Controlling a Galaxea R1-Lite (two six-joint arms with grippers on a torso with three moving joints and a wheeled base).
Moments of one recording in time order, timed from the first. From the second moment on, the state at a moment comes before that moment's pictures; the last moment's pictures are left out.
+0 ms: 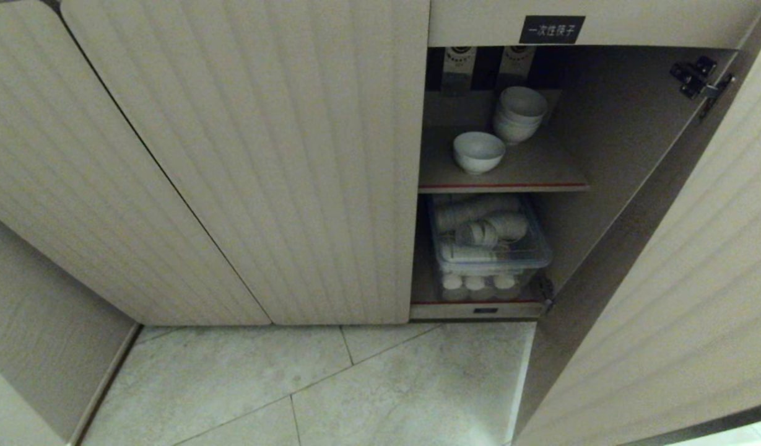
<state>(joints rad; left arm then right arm) 0.00 0.00 0.00 0.00 0.01 -0.01 0.04 1.04 -1.59 0.83 0.18 0.53</state>
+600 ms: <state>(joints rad) 0.00 0.00 0.00 0.00 0.01 -0.01 0.08 1.13 -1.47 0.60 0.23 0.56</state>
